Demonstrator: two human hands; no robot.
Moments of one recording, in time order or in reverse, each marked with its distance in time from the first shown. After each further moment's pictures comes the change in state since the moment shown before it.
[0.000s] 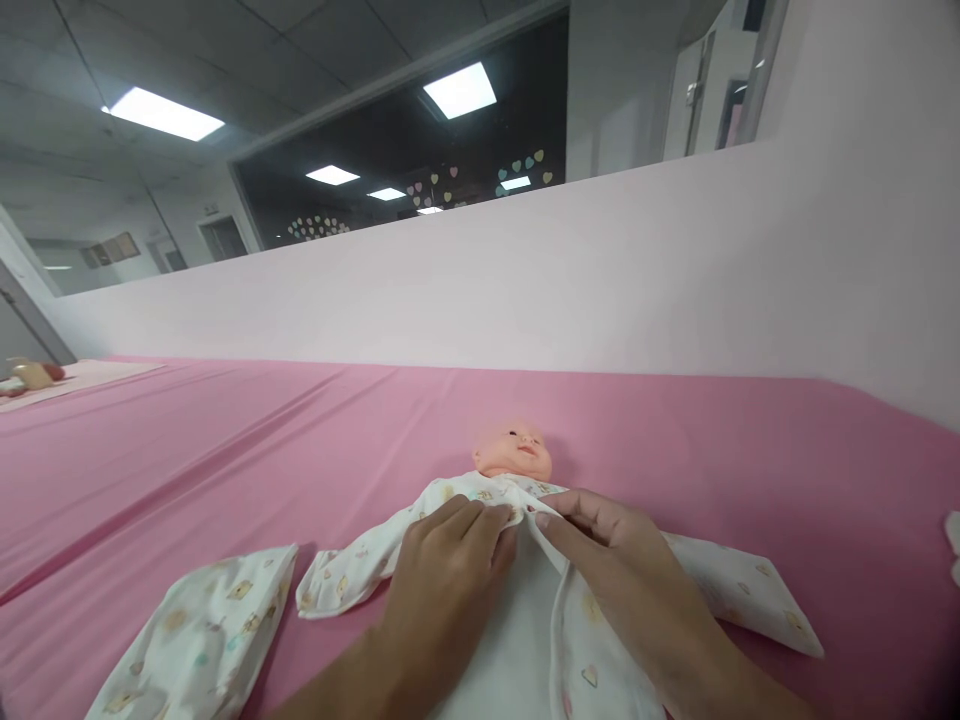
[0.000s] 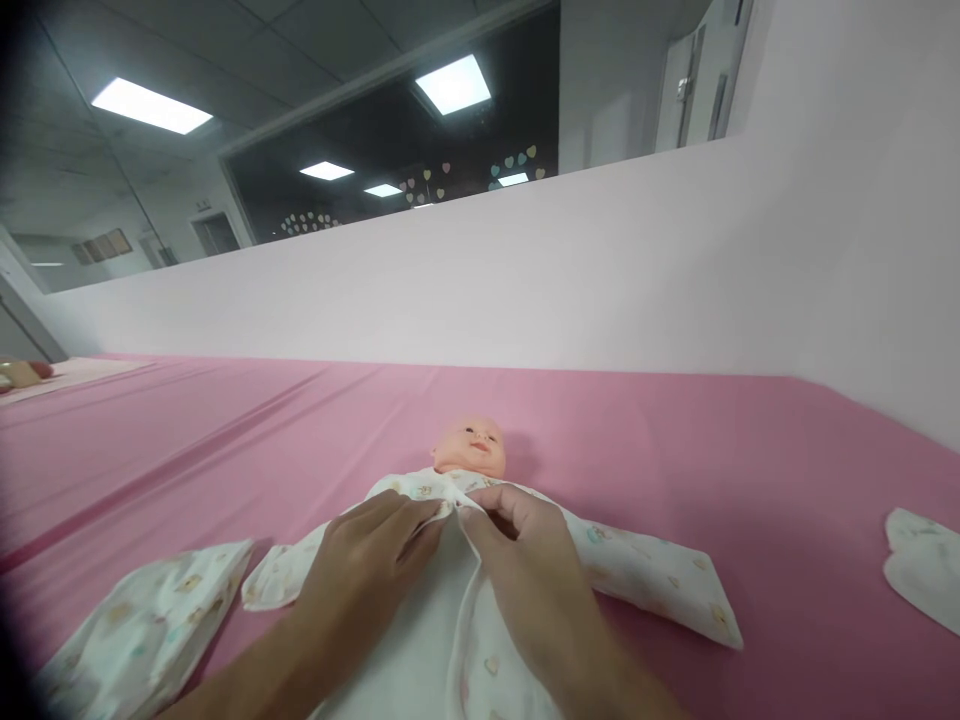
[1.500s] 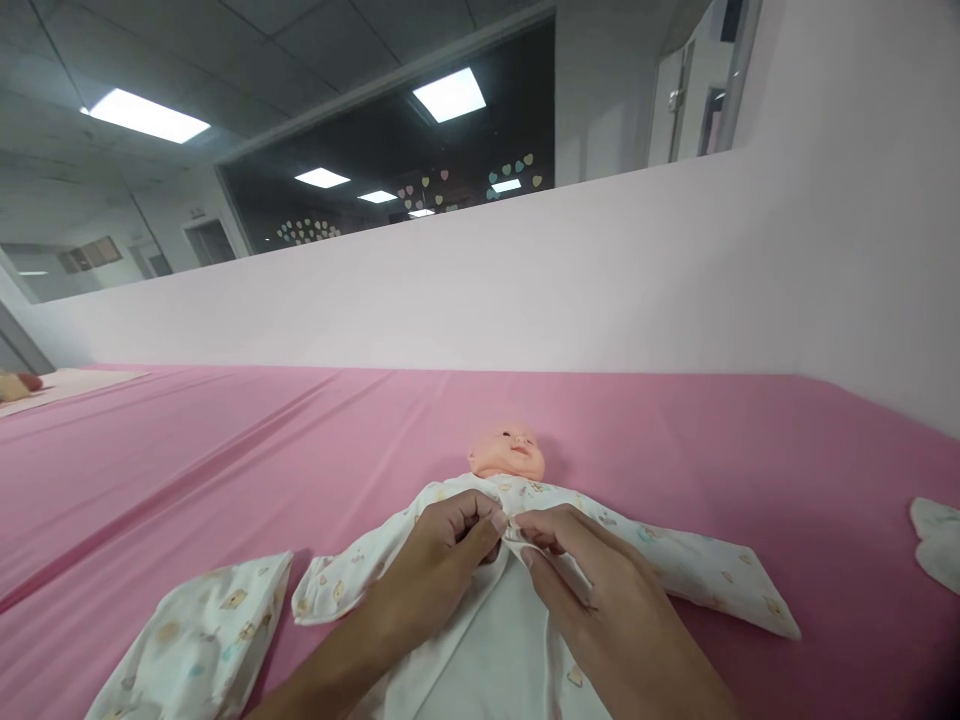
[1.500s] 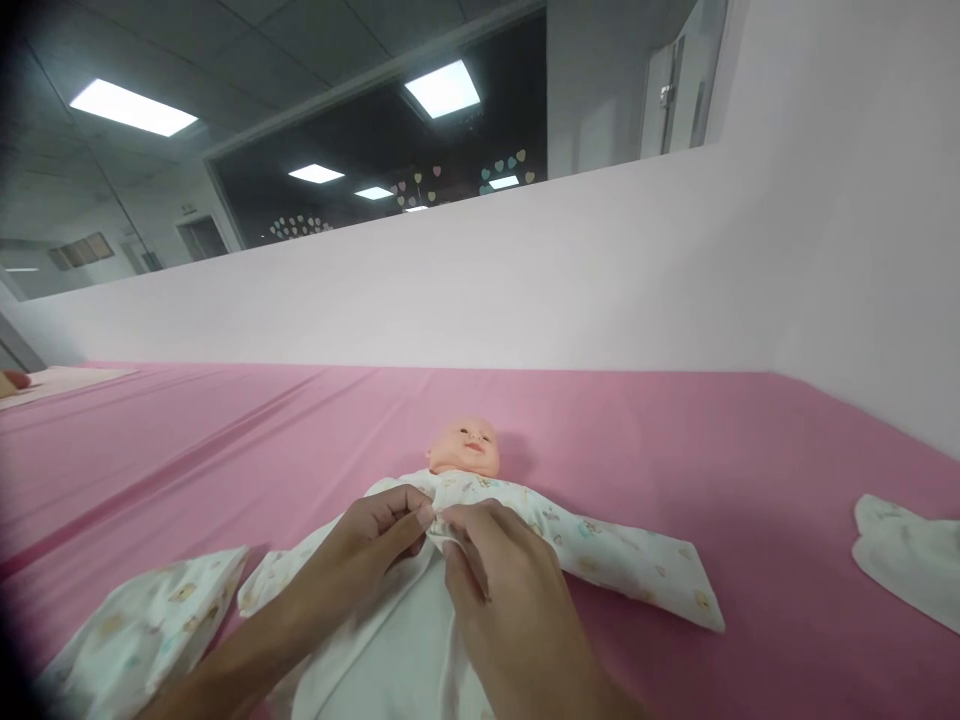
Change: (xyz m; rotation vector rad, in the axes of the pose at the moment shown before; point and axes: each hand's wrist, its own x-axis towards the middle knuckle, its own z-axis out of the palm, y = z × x) left_hand 0.015 -0.005 -0.019 -1.002 -0.524 -0.668; right_hand -0.018 0.011 0.007 -0.517 0.062 -0.340
